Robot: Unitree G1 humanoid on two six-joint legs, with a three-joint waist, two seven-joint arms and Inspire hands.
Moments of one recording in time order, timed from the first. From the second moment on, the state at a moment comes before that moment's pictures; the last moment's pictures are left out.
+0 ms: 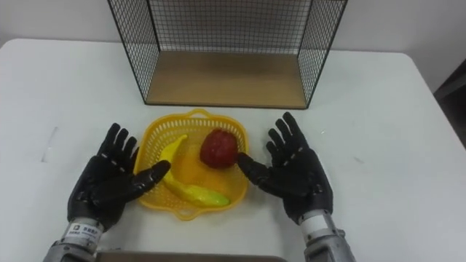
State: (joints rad) left arm 0.28 0.16 -0.14 0.12 -0.68 -0.22 -0.17; right arm 0.26 -0.15 0.11 0.11 0.66 -0.17 0.23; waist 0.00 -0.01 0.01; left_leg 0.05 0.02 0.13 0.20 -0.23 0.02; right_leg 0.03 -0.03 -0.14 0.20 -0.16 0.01
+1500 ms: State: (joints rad) left arm 0.17 0.15 -0.30 0.12 -0.68 -0.22 -0.16; right arm 0.18 -0.16 0.21 0.15 0.65 -0.18 0.18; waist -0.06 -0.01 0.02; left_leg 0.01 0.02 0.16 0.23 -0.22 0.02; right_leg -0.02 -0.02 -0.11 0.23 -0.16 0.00
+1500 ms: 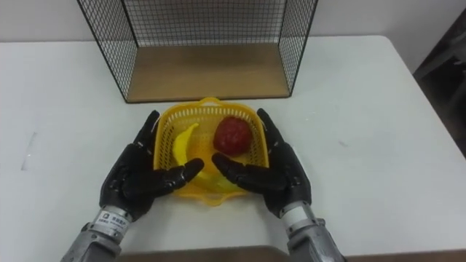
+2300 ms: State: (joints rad) left arm 0.08 0.14 -0.30 -0.03 -0.66 -0.27 -0.07; right arm 0.08 -0.15 0.22 0.06 0.65 -0.25 0.11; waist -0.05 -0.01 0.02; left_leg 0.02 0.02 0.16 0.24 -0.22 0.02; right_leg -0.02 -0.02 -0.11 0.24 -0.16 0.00
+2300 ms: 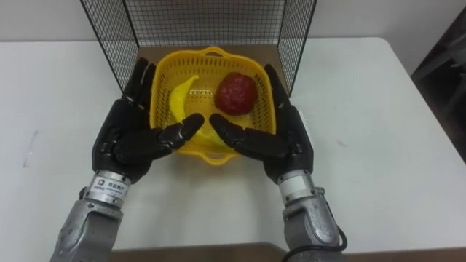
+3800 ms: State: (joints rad) left arm 0.08 0.13 -0.29 -0.01 -0.67 -0.30 -0.03; right arm 0.05 -0.13 0.26 0.11 0.66 -0.26 0.08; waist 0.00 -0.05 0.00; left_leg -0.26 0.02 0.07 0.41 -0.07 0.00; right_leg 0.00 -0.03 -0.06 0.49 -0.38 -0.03
